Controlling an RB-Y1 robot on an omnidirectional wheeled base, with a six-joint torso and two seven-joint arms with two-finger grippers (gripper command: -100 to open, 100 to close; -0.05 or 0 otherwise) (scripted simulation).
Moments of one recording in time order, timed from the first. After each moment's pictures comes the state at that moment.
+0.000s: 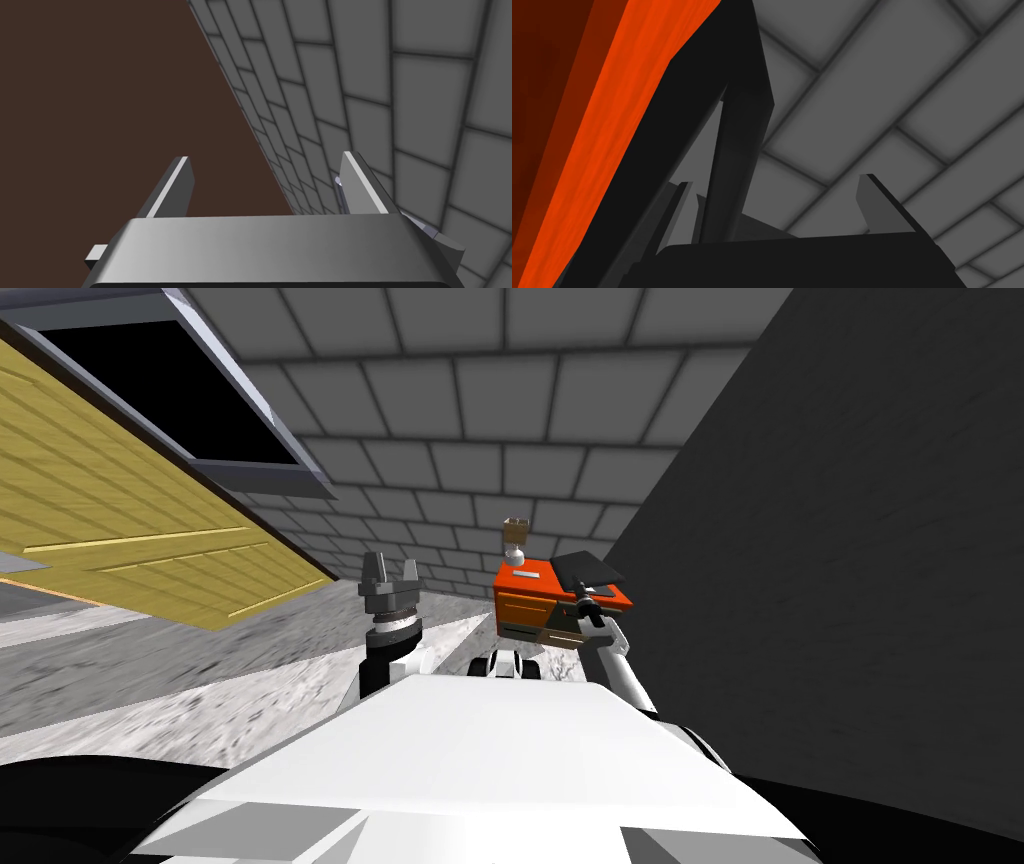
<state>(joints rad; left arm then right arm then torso) 0.53 -0.04 0.04 -2.34 -0.05 -0.65 0.02 -0.06 -0.38 -0.13 -1.53 0.20 0.02 0.06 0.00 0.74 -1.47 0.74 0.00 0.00</state>
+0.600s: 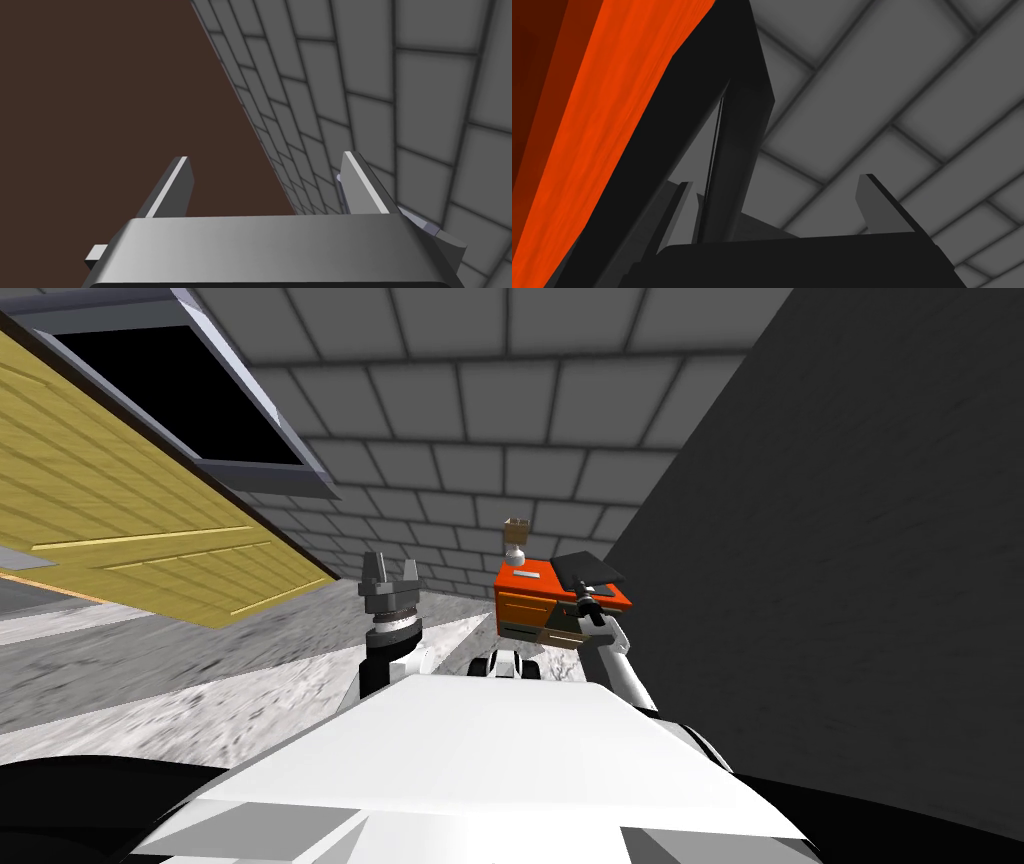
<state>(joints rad) 0.53 -0.04 0.04 -2.34 -0.05 -0.65 0.02 -0.06 -0.39 -0.13 -1.53 0.19 0.04 0.06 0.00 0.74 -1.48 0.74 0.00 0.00</state>
